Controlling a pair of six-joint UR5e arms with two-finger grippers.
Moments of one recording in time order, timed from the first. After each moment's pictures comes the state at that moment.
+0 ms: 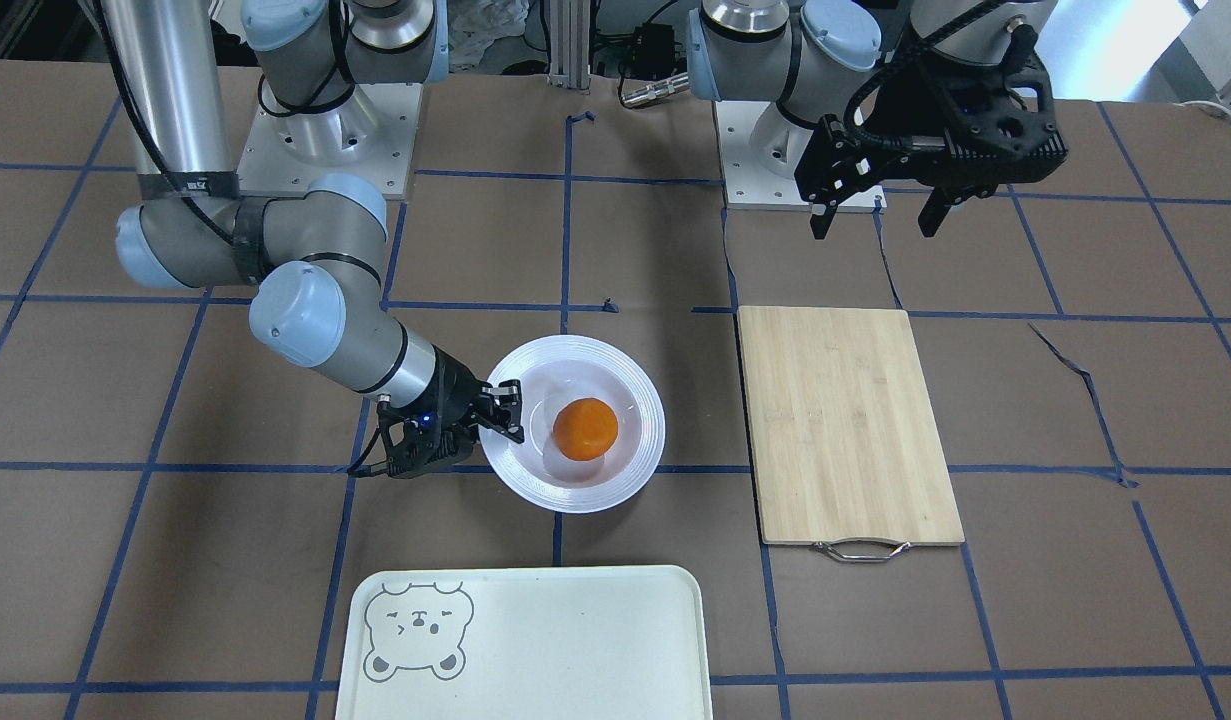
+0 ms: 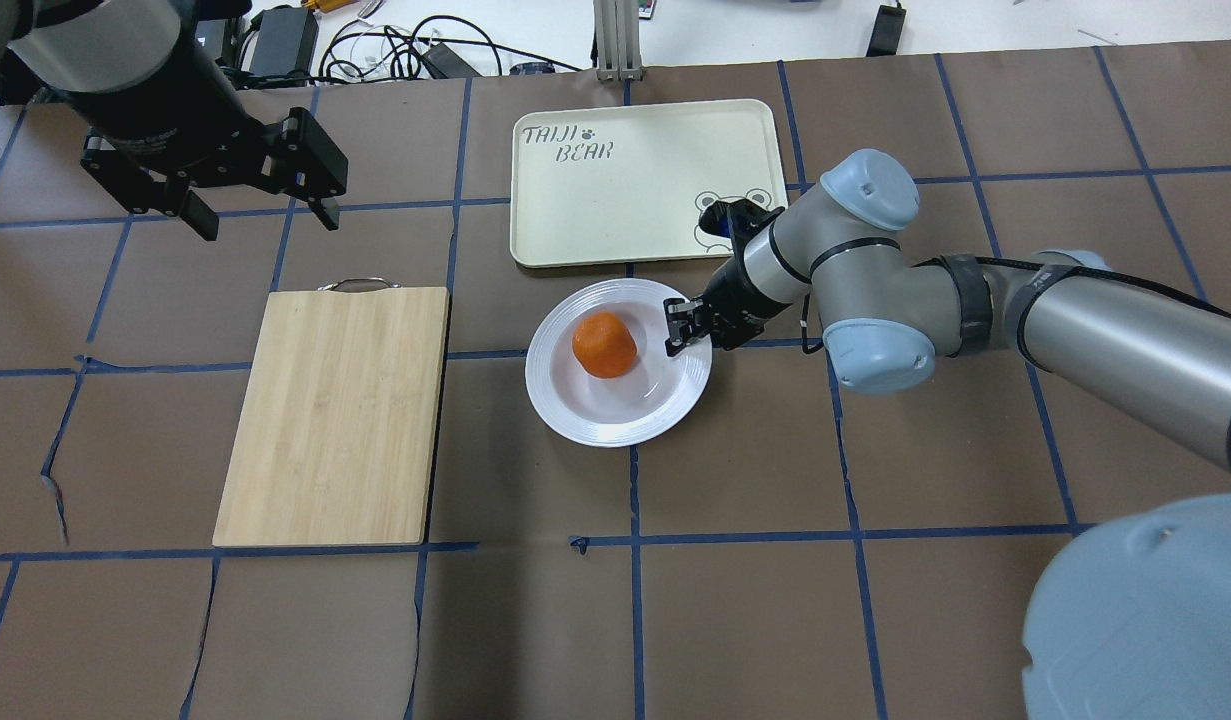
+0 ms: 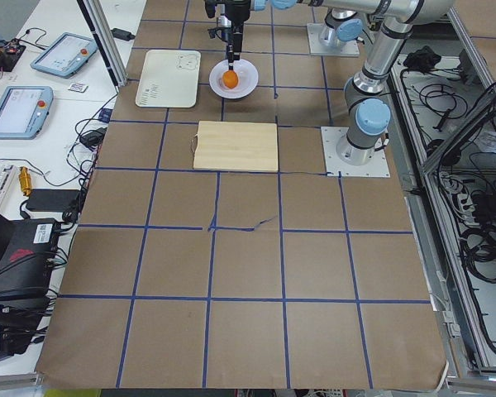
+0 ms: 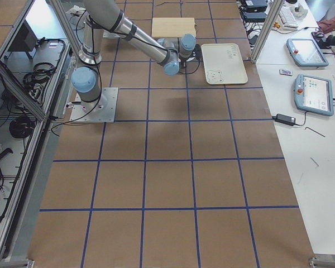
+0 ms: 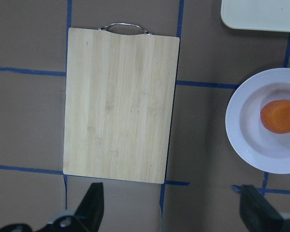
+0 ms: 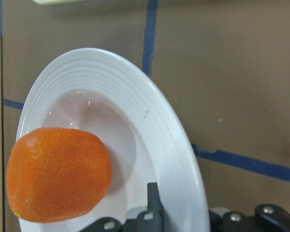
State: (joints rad) left arm -1.57 -1.53 -1.51 -1.64 1.62 -0.06; right arm 1.65 -1.16 1.92 -2.38 -1.03 -0.03
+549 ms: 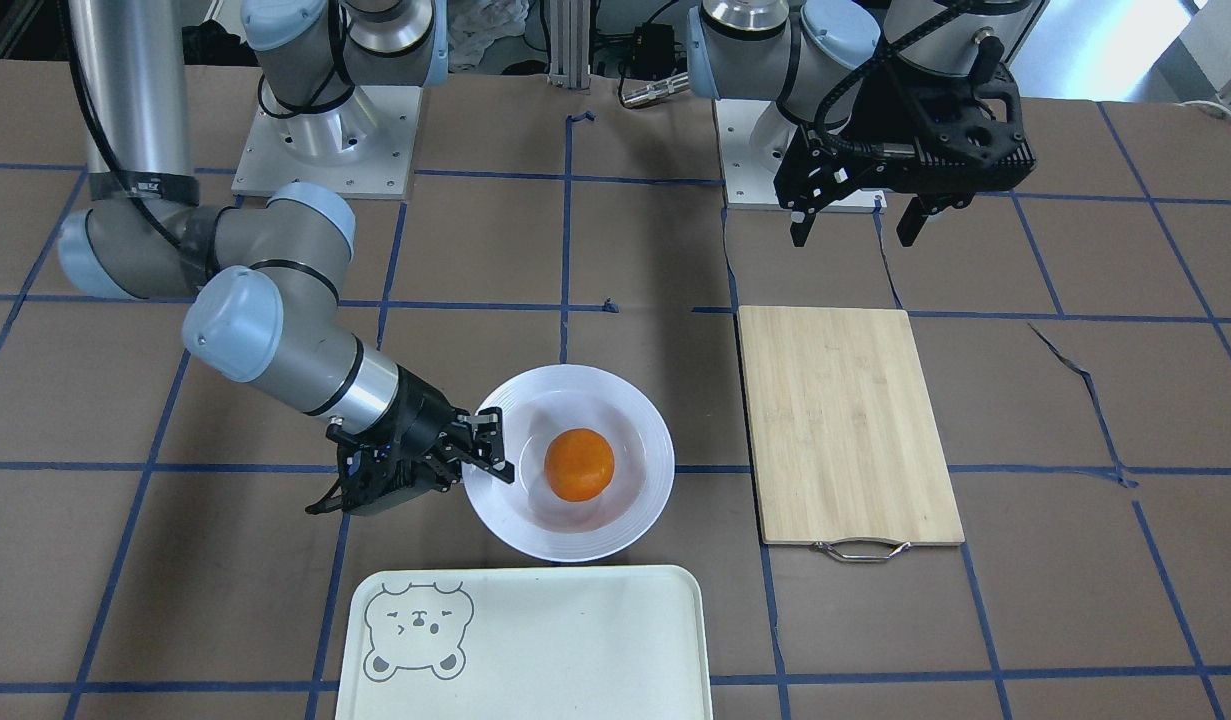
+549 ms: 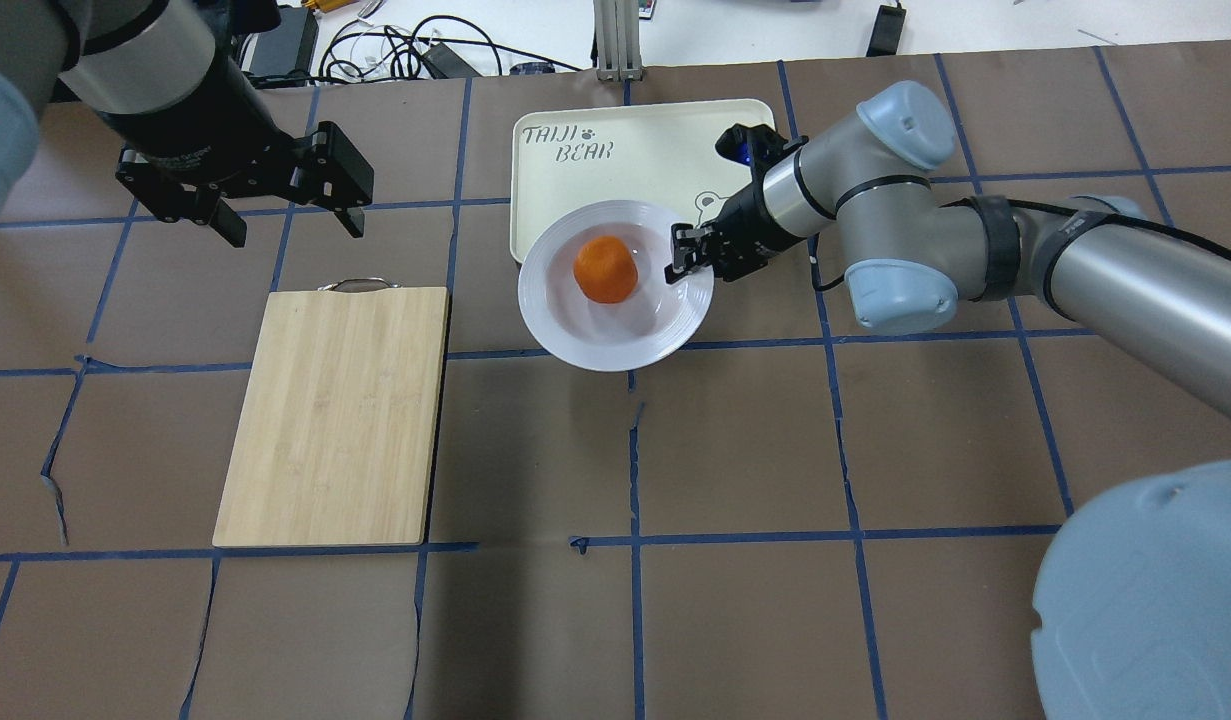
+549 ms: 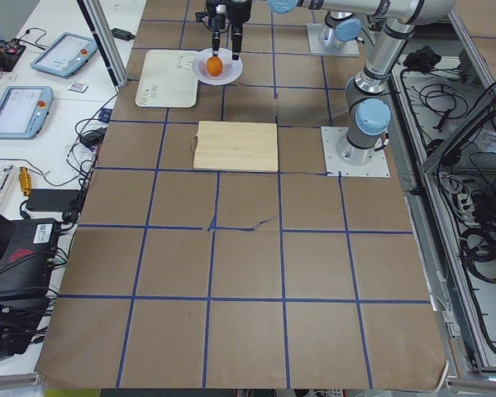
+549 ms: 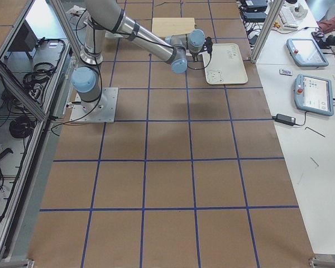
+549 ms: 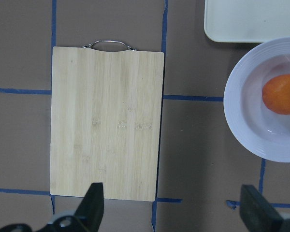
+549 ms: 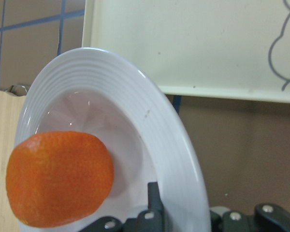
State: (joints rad) left arm -1.58 -1.53 -1.54 -1.61 1.61 -0.06; right arm 1.59 -1.13 1.77 -2.38 -0.94 -0.03
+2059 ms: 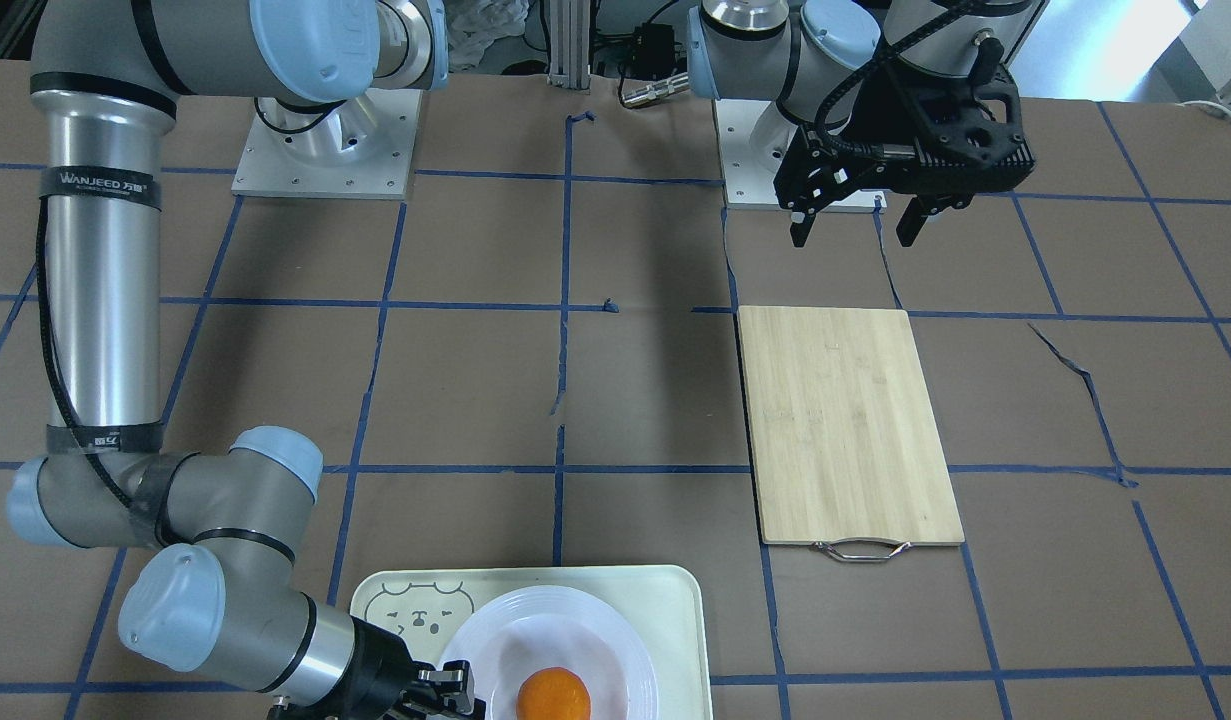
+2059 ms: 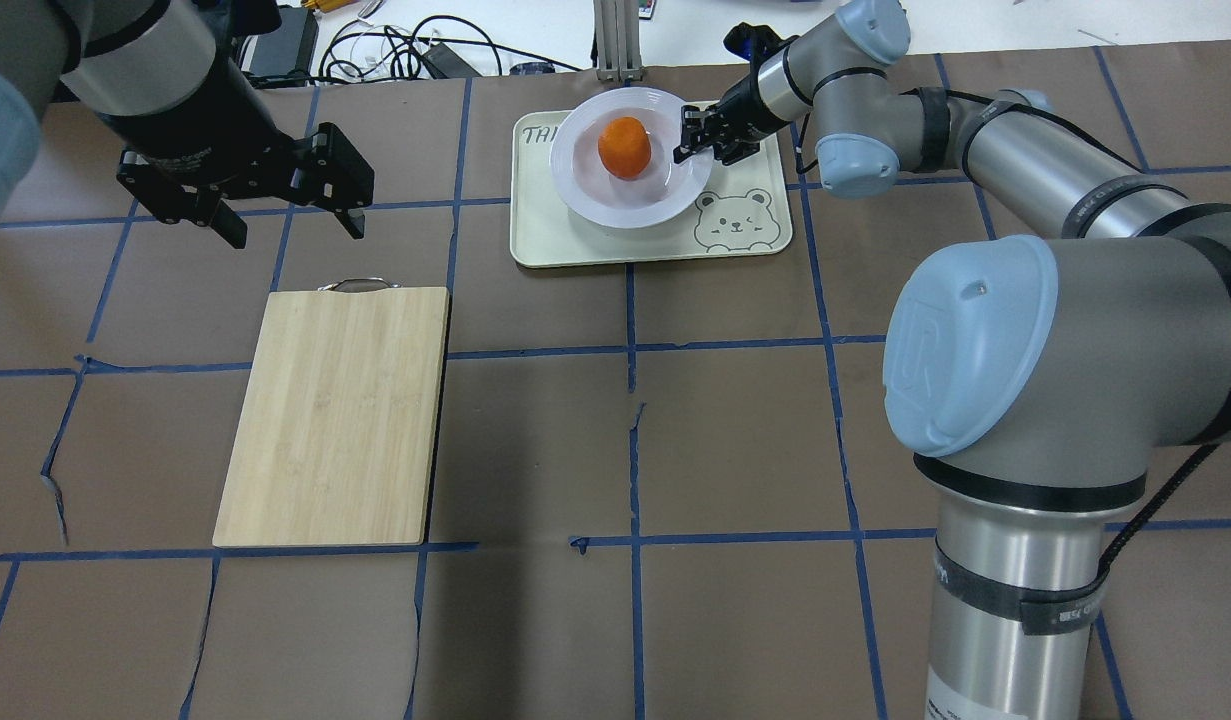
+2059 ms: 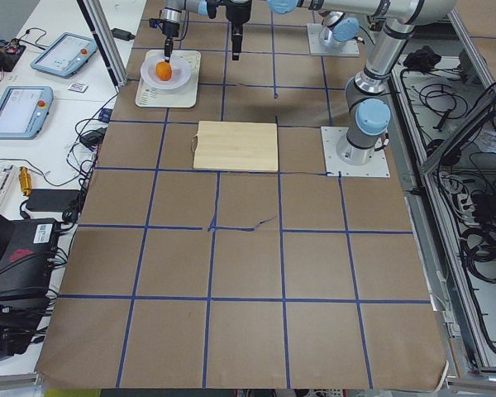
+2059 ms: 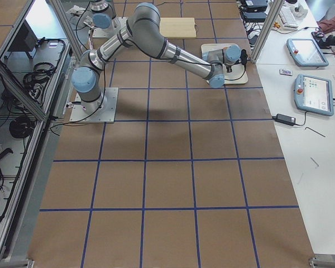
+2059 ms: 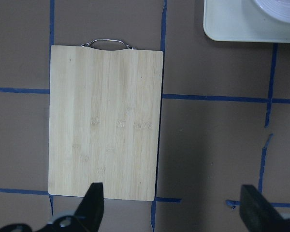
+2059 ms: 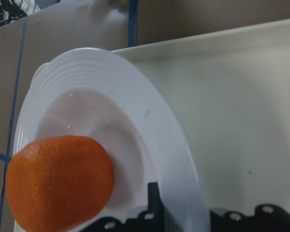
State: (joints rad) left arm -1.58 -1.53 -1.54 -1.61 1.61 -0.06; right arm 1.57 -0.67 1.20 -2.35 -0.94 0.02
